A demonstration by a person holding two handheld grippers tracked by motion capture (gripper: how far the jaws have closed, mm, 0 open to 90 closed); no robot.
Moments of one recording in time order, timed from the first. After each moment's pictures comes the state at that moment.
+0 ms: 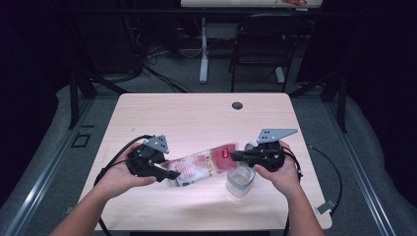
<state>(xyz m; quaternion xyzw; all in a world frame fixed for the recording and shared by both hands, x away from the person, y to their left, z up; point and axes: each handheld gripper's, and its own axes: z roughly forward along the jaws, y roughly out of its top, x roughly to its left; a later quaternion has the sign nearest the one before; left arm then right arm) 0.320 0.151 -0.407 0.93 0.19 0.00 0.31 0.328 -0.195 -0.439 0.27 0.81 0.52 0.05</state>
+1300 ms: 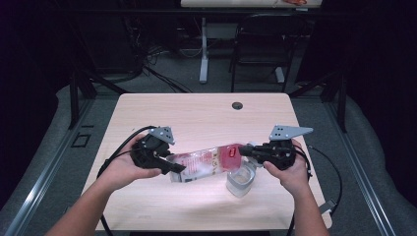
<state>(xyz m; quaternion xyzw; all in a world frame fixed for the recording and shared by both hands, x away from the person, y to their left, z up) 0.327 0.137 -0.382 0.93 0.18 -0.01 0.31 0.321 -0.215 -0.422 0.28 0.79 0.54 0.08</state>
